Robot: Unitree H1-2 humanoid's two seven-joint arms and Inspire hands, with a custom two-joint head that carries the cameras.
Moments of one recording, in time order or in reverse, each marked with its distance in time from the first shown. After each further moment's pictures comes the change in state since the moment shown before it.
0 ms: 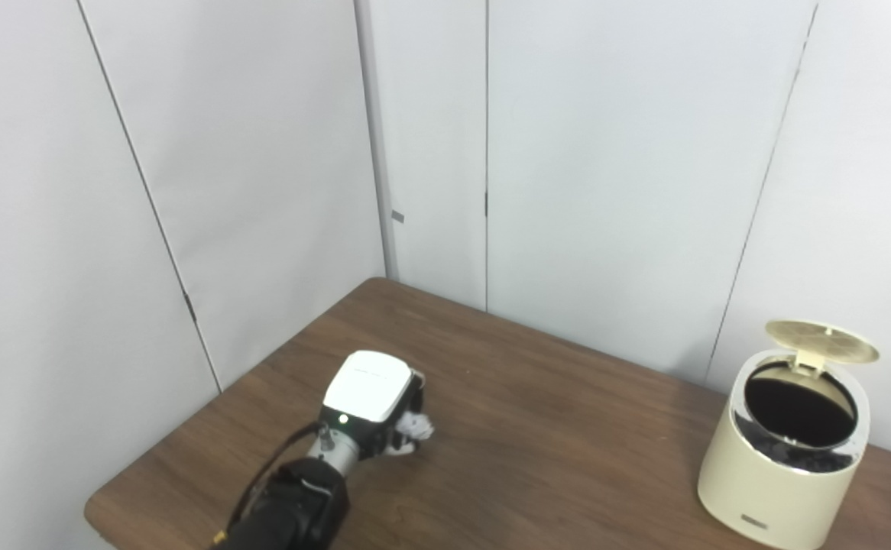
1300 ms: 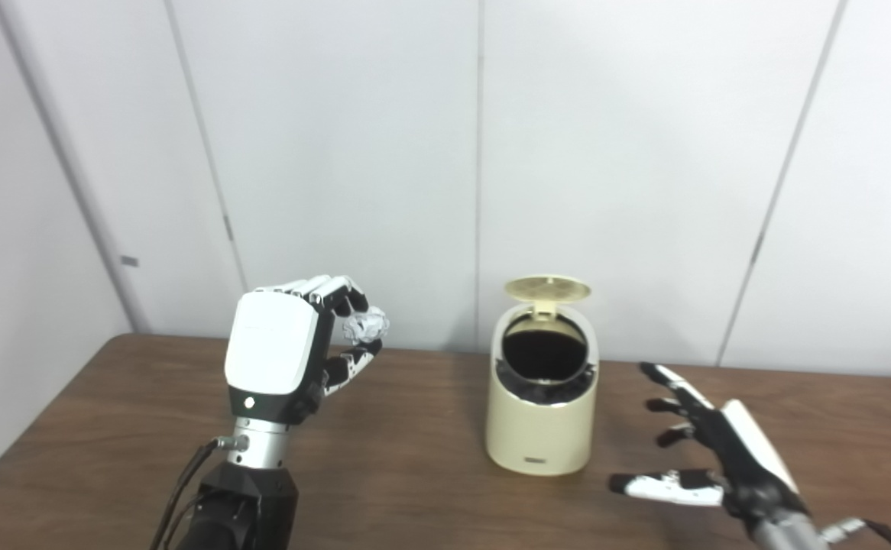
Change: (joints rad) left arm -0.376 -0.225 -0.129 0.130 0.000 -0.212 0.343; right arm -0.035 0.082 0.069 -0.031 -0.070 0.067 -0.004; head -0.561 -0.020
